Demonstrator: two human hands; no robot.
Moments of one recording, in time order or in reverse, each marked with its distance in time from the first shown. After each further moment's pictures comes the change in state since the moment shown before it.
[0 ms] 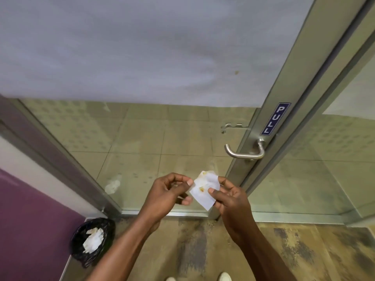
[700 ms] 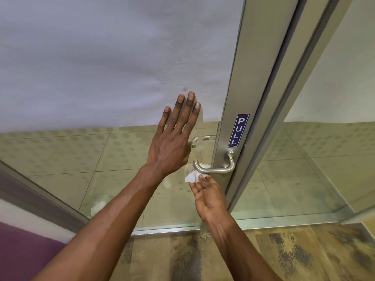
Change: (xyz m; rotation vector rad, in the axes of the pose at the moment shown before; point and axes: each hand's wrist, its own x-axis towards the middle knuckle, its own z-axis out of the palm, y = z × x) left_hand 0.135 0.114 0.104 1.549 0.446 1.160; right_hand 0.098 -0.021 -0.019 0.685 0.273 0.189
